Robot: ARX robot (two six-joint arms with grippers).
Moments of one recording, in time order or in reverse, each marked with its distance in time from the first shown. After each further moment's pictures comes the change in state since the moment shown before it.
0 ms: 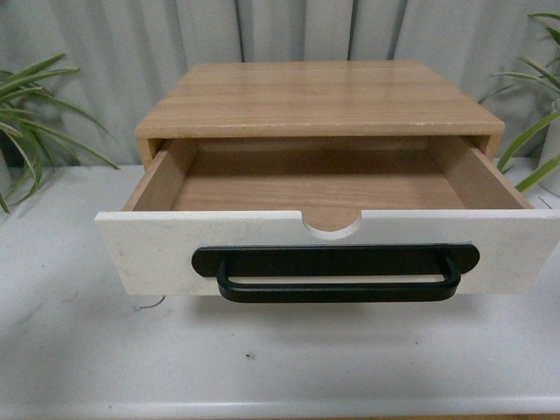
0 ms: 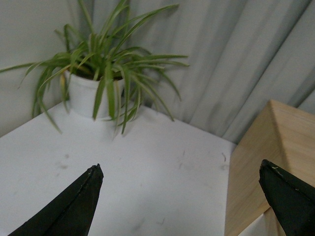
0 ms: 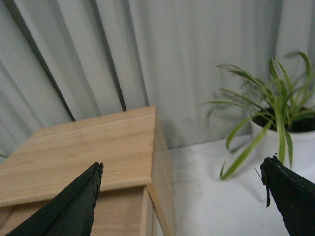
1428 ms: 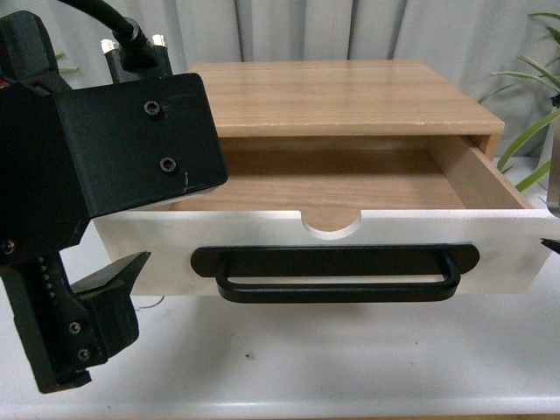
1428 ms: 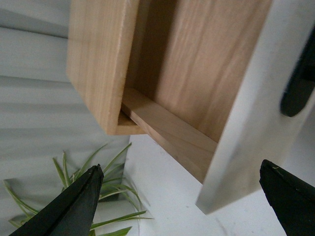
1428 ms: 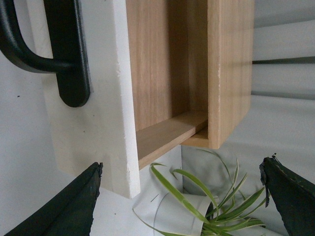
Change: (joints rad) left arm -0.441 0.550 0.260 -0.089 0.062 1.407; right arm 0.180 0.372 0.212 -0.351 -0.142 -1.672
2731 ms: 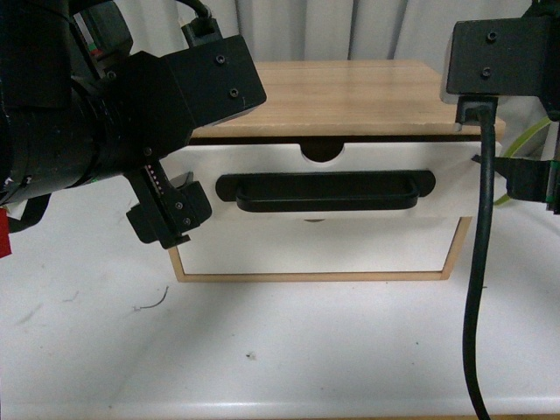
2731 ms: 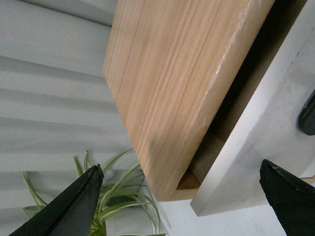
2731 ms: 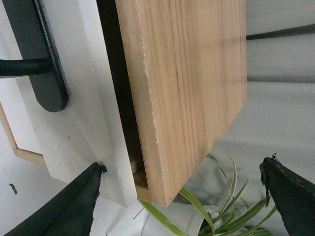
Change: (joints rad) left arm 0.062 0.391 0.225 0.322 -0.058 -0.021; right arm -0.037 0.433 0.414 0.020 0.041 0.070
